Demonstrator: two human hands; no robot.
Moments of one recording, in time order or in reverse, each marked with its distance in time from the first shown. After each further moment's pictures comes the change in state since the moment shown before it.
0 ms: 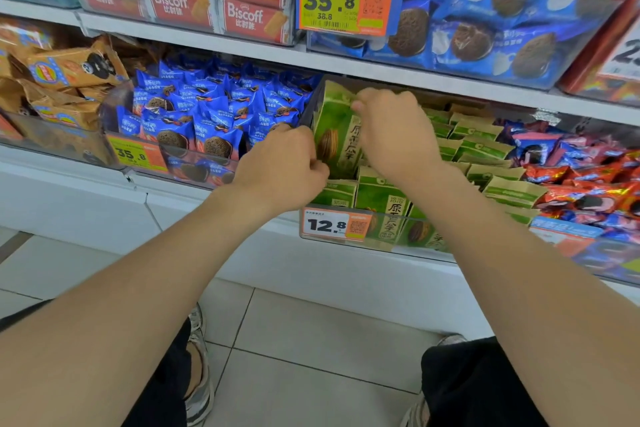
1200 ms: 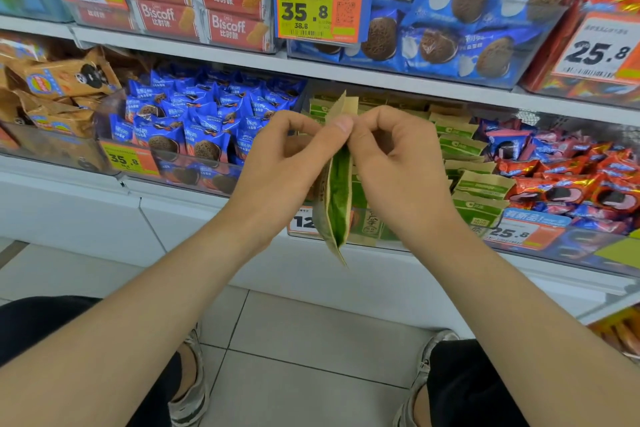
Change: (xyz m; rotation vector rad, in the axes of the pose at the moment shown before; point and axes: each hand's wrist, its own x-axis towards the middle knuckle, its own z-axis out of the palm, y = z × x) left_hand -0.055 0.057 -0.014 -1.073 0.126 -0.095; right_hand -0.082 -0.019 -0.046 0.943 0.159 0.168
